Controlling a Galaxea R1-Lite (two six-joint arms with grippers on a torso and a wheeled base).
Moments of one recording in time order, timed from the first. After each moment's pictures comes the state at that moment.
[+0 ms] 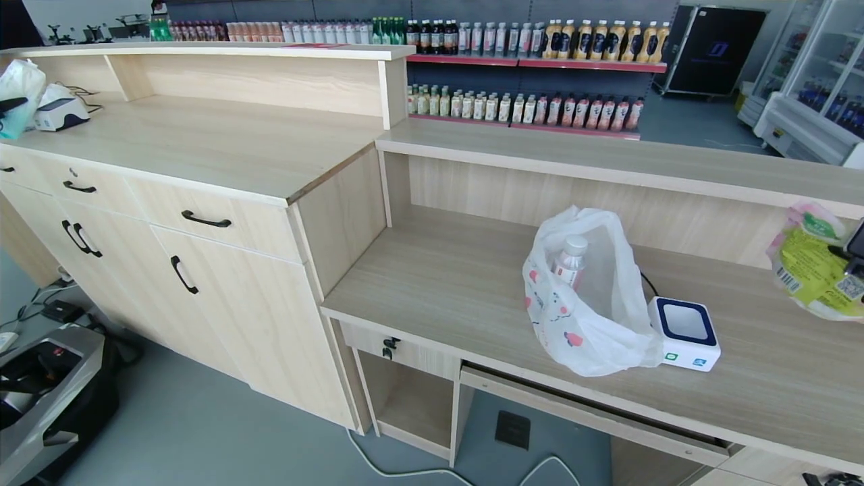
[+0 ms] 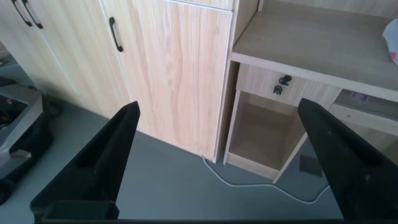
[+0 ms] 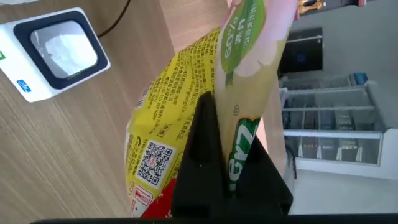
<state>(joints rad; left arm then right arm) 0.00 0.00 0.00 0.00 0.04 -0.01 -0.51 1.49 -0.79 -0.46 0.44 -1.37</state>
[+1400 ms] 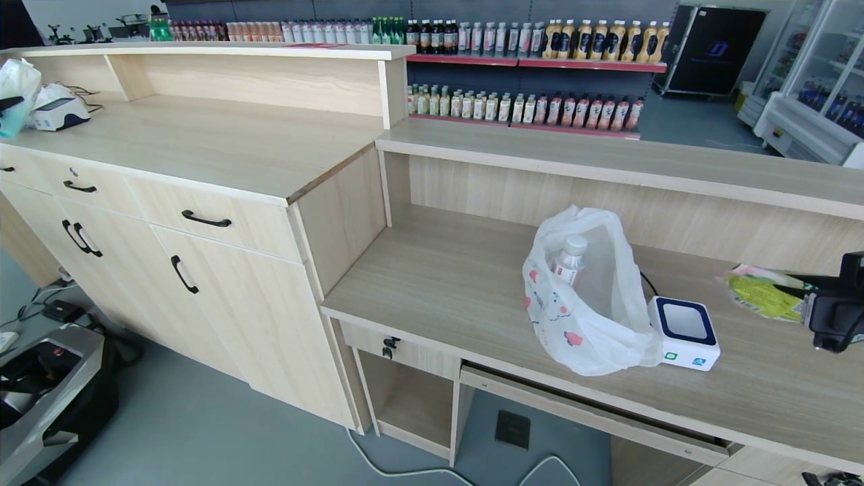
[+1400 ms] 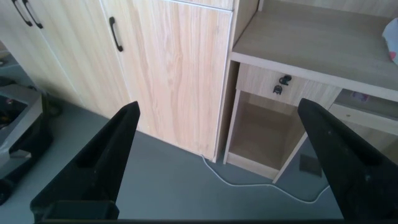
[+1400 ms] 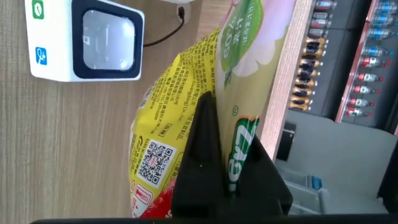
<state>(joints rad) 0.00 0.00 0.00 0.00 0.04 -0.01 -0.54 1.69 -0.79 -0.47 0.70 -1.88</state>
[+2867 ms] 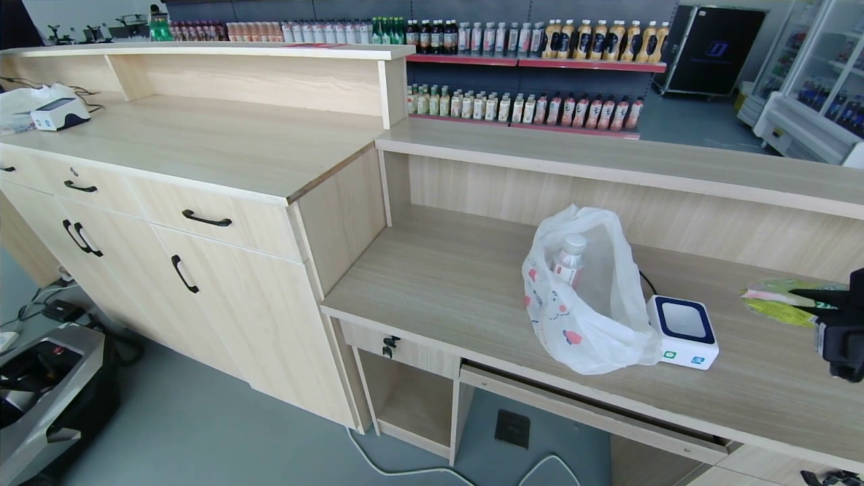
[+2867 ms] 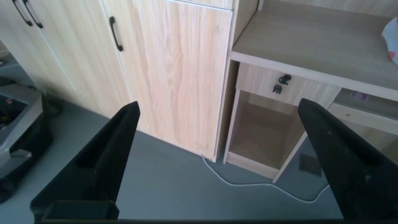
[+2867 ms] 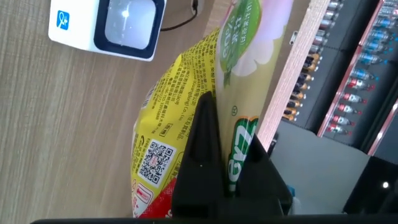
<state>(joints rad) 0.00 0.00 0.00 0.00 0.04 -0.01 -0.58 1.66 -0.76 -0.41 0.71 -2.08</state>
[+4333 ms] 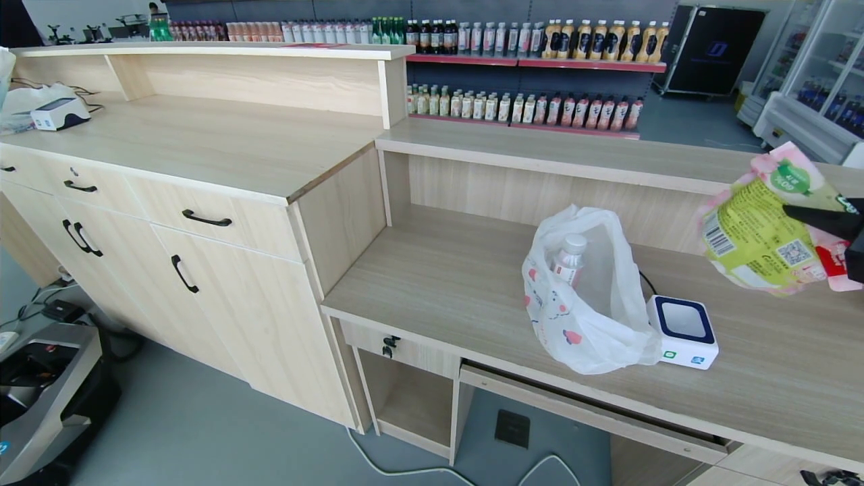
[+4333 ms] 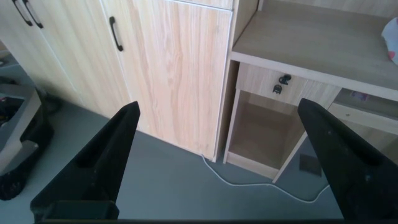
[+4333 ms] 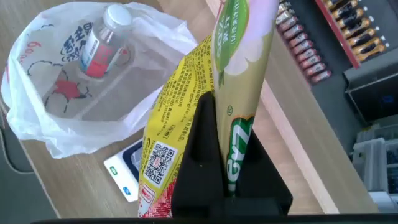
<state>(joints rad) 0.00 0.00 0.00 0.00 0.04 -0.01 -0.39 1.43 -0.92 -0.32 0.69 -0.93</state>
